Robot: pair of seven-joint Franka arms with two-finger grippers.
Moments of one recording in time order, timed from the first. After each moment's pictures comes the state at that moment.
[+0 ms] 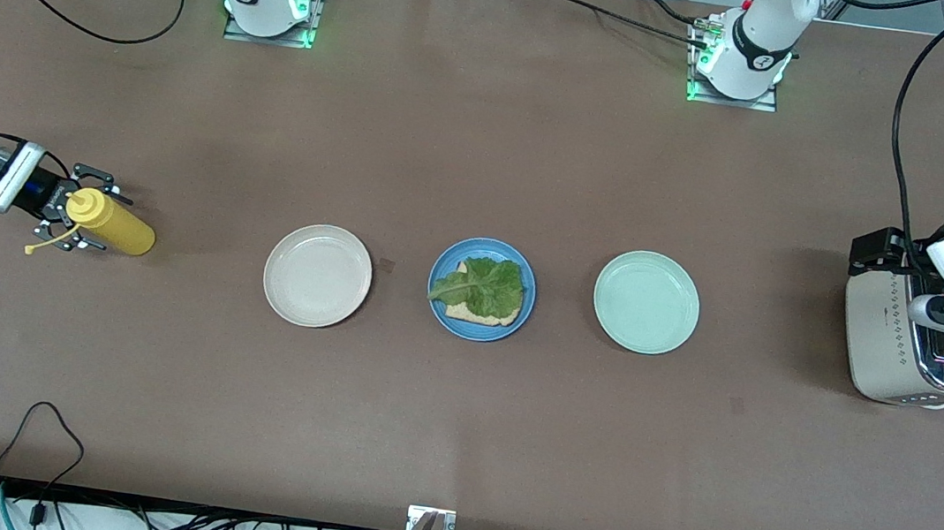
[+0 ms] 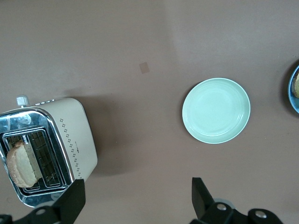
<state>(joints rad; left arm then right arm) 0.09 0.31 -0.18 -1.25 0.11 1.45 0.11 -0.62 0.67 0.08 -1.84 0.95 1.85 -2.44</state>
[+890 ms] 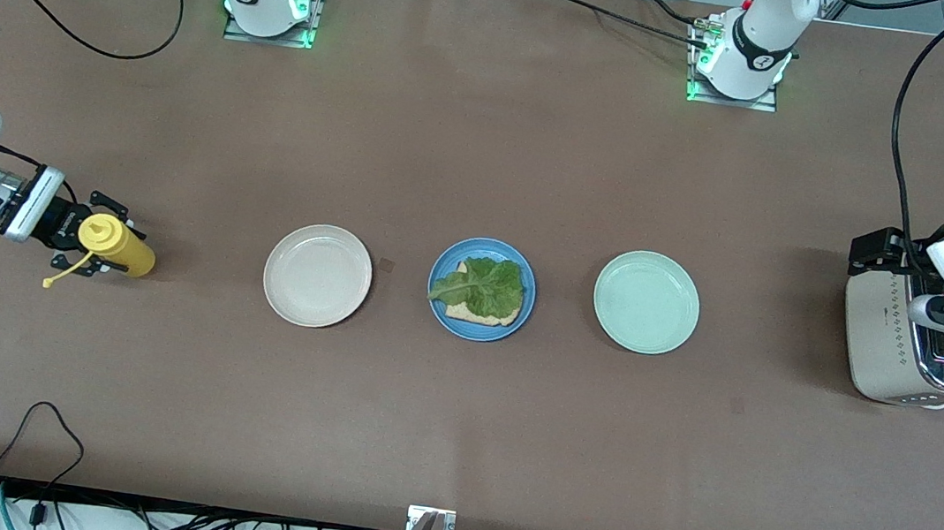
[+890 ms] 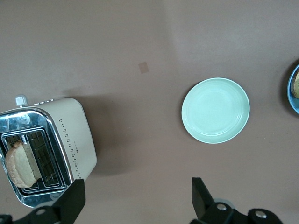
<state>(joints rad) 0.09 0.31 -0.18 -1.25 0.10 1.45 0.11 -0.46 0.55 0.14 -1.80 0.83 2.02 -2.29</state>
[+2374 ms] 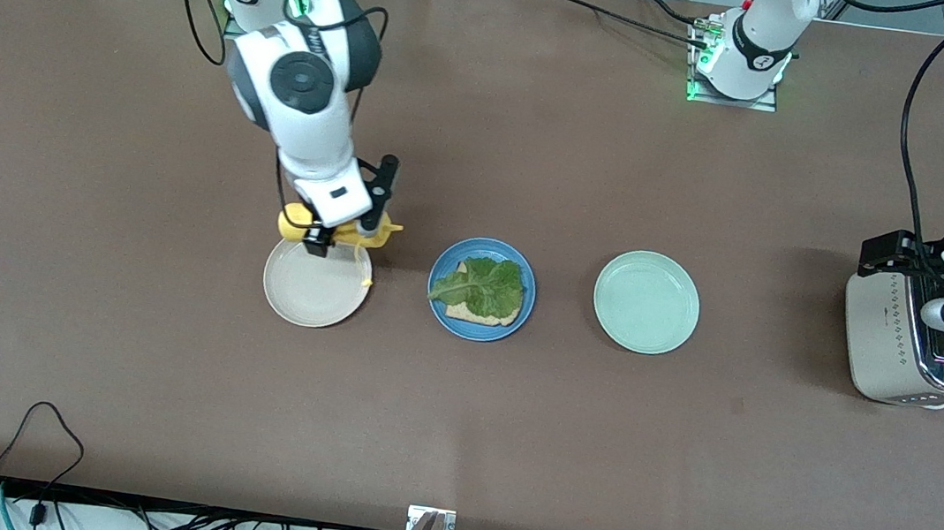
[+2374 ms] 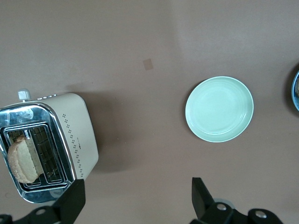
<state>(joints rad) 0.11 0.31 -0.18 -1.25 0.10 1.44 0.11 0.44 0.35 0.16 -1.85 -0.30 2.21 -0.69</state>
